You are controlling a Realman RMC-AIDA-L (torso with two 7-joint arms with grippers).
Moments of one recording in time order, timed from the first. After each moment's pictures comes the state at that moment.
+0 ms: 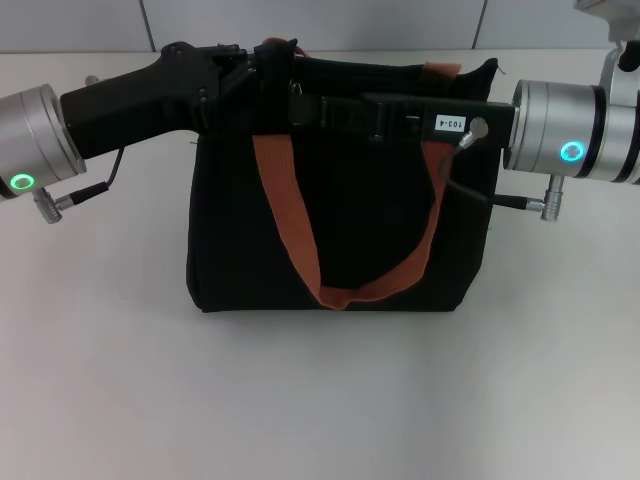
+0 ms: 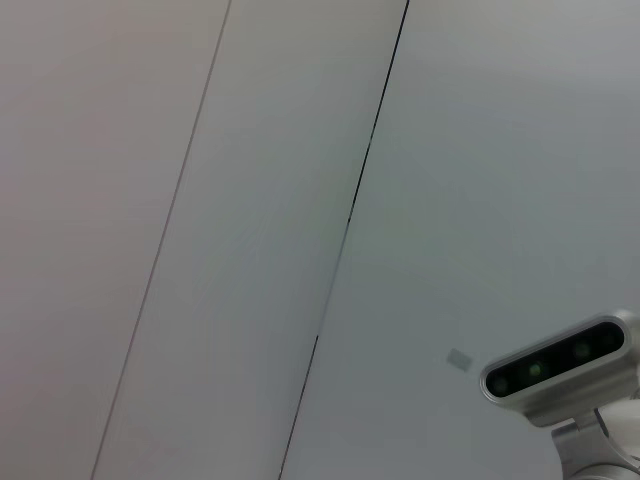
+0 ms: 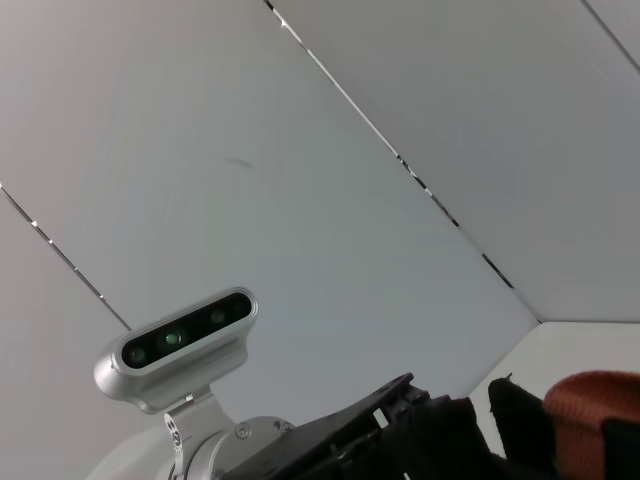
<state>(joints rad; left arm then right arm) -0.60 -2.07 0.73 0.59 1.63 1.61 -1.40 0.74 2.09 -1.04 -0.48 -1.51 -1.44 1.81</state>
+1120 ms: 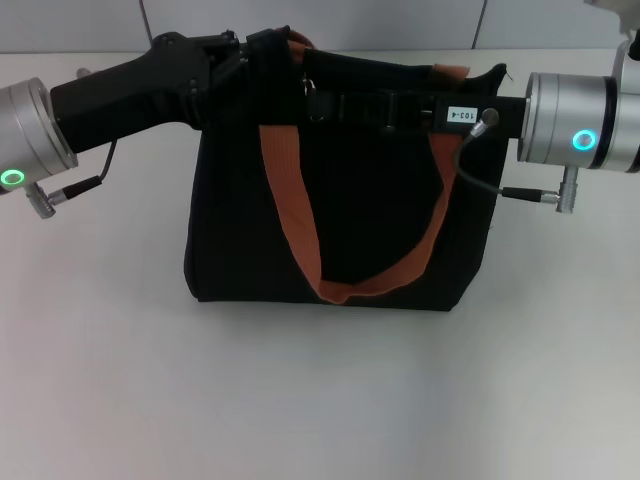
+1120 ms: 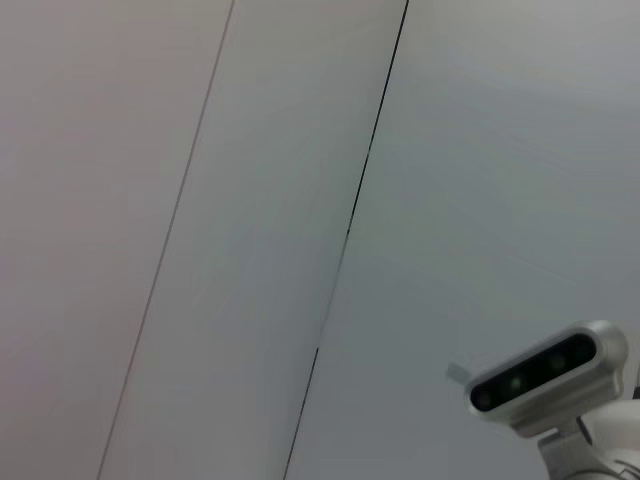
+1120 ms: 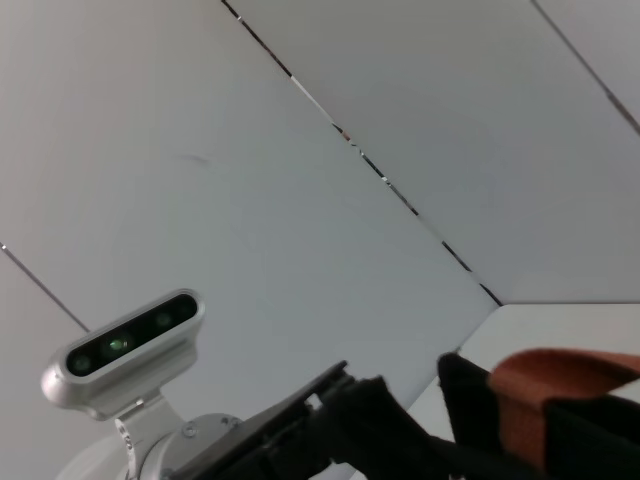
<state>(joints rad) -0.60 -2.07 0.73 0.60 1.60 1.63 -1.40 0.73 2.08 -1.03 -0.54 -1.56 -1.42 1.91</state>
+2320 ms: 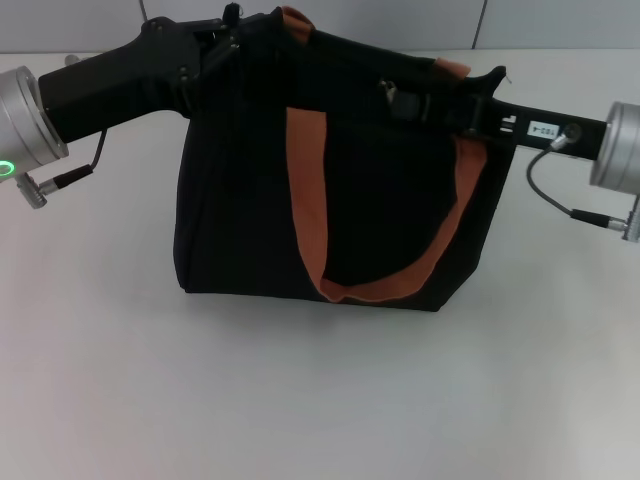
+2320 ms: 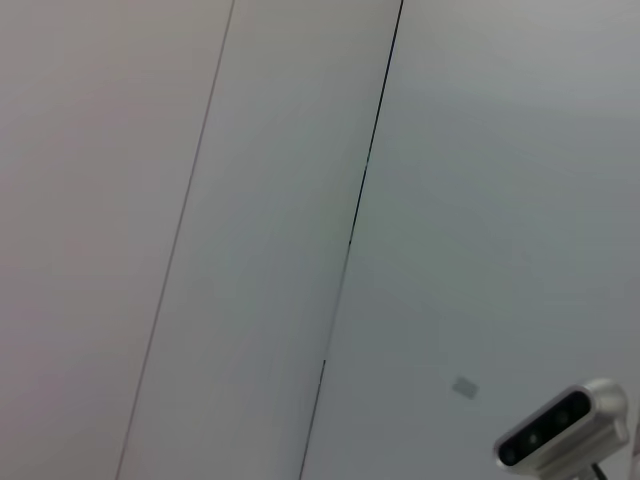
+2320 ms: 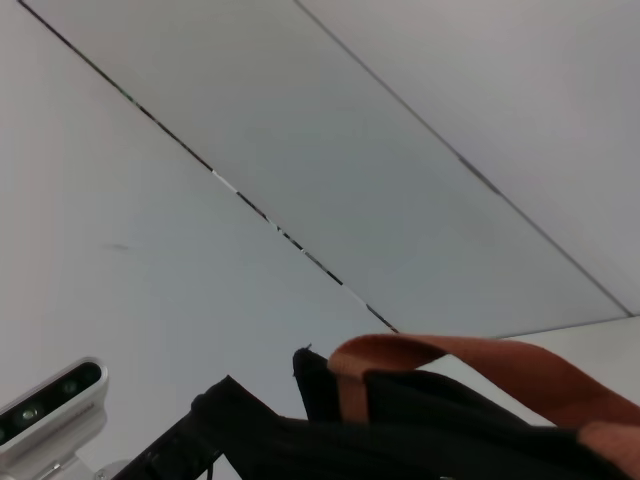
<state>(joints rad) -0.59 -2.07 0.72 0.62 1.59 1.64 -1.39 0.60 2.05 -0.95 -0.54 -1.56 -1.42 1.94</state>
